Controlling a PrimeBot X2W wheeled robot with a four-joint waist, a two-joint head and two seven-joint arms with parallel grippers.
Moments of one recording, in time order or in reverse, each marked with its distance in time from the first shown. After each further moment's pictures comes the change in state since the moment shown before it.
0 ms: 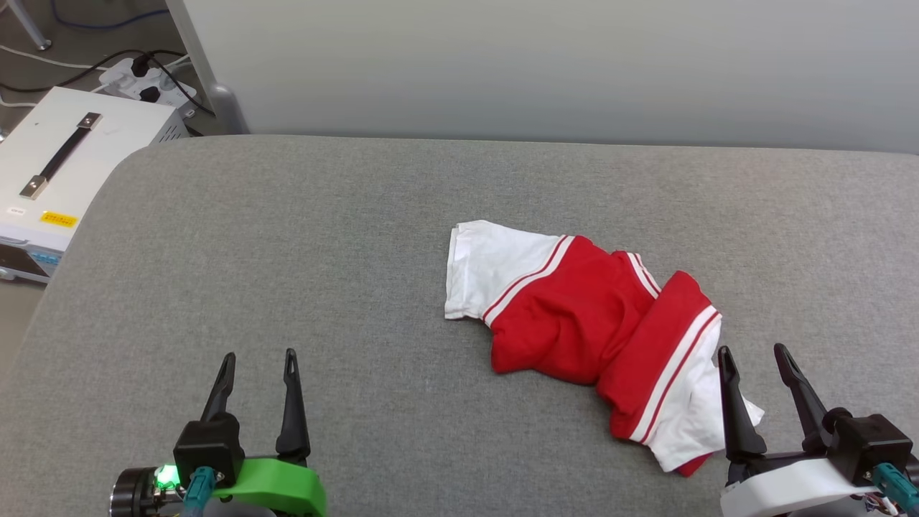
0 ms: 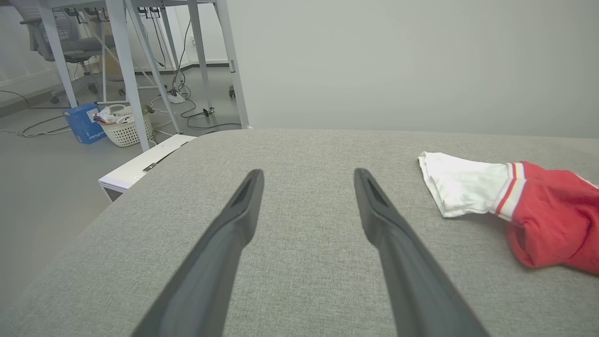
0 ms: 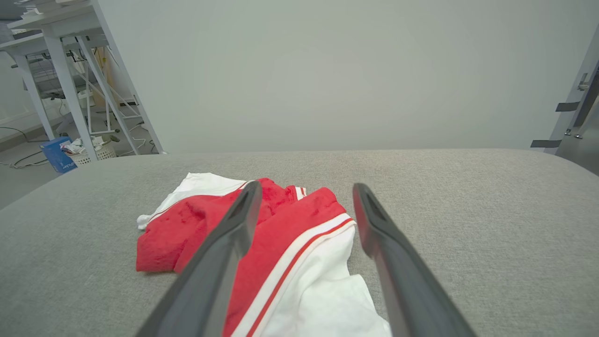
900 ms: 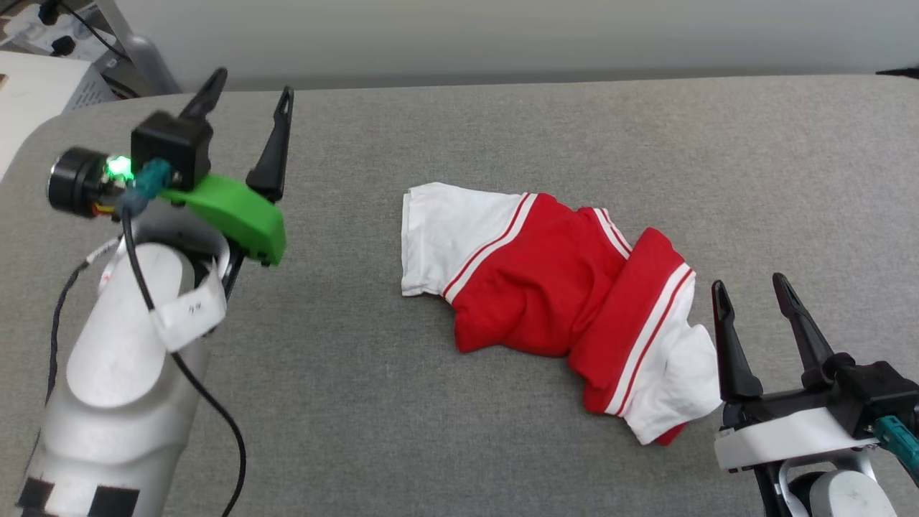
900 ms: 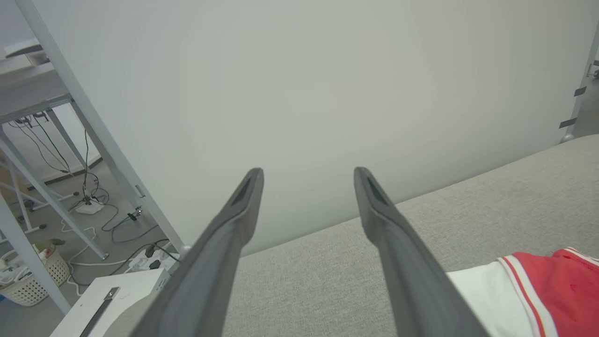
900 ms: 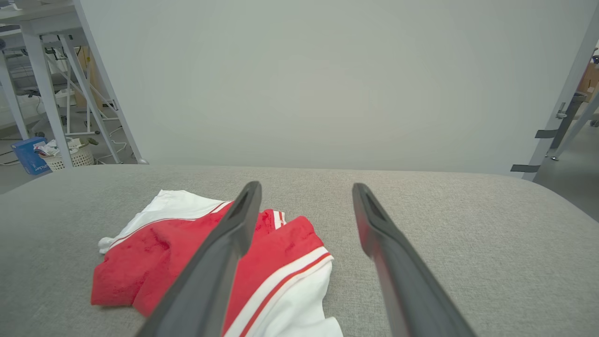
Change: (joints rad) left arm -0.677 0.146 -0.068 0.257 -0.005 -0.284 0.155; right arm -0.102 0.000 0.020 -0.067 -0.055 0.000 0.000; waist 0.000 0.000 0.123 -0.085
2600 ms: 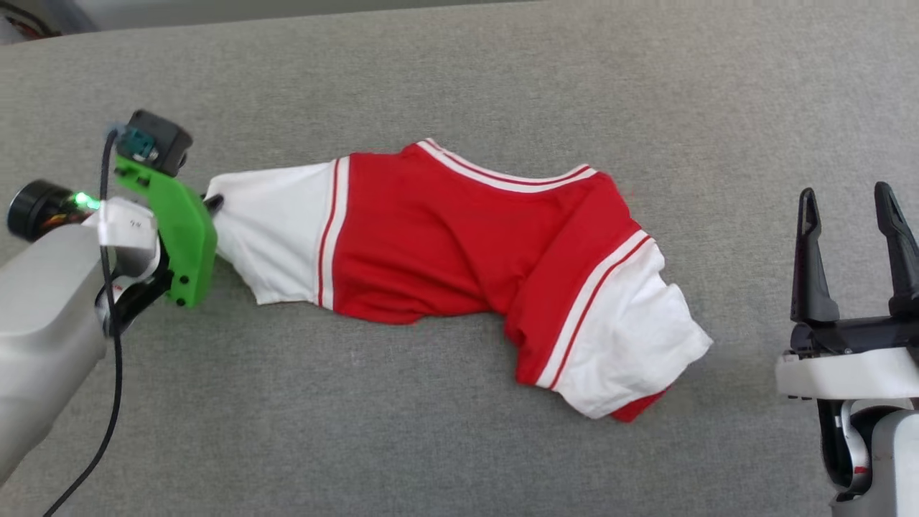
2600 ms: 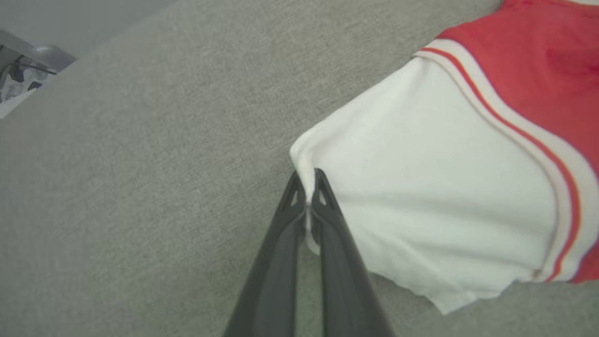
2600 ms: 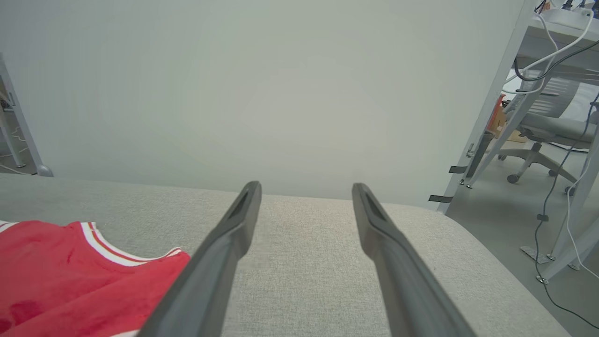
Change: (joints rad) left arm -0.421 0.376 -0.976 0.333 -0.848 0.008 0.286; right arm -0.135 -0.008 -0.129 -0.097 -0.091 0.000 0.000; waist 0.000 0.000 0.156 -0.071
